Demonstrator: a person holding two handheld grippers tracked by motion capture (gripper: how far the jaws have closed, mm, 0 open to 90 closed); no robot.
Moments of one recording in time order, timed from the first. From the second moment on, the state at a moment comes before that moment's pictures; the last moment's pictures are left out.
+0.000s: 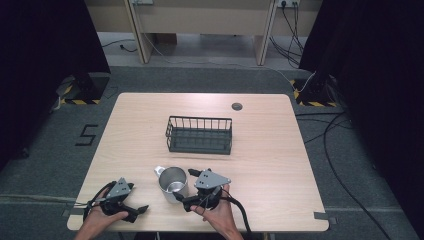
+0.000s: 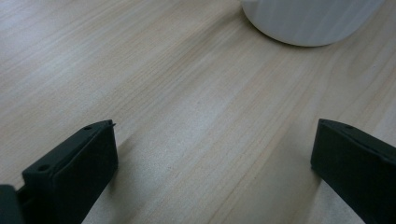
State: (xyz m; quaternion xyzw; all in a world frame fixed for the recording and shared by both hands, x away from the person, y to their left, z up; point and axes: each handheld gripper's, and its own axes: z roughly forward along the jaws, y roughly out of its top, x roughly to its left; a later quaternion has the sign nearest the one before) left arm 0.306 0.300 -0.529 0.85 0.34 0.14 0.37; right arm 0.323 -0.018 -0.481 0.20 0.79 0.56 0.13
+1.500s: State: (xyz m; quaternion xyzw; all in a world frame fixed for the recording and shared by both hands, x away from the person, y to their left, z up) left arm 0.306 0.300 -0.529 0.85 0.34 0.14 0.37; right arm 0.345 0.024 -0.490 0.20 0.78 0.58 0.11
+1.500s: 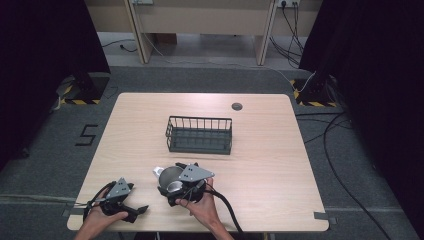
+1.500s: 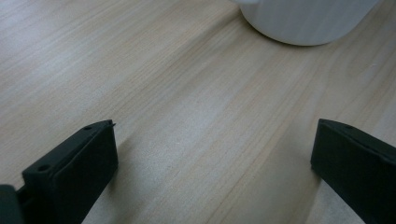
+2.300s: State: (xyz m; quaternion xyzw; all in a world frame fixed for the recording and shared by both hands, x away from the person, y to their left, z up) left arm 0.306 0.300 -0.529 0.85 0.34 0.14 0.37; right arm 0.361 0.019 -0.483 0.15 0.79 0.59 0.07
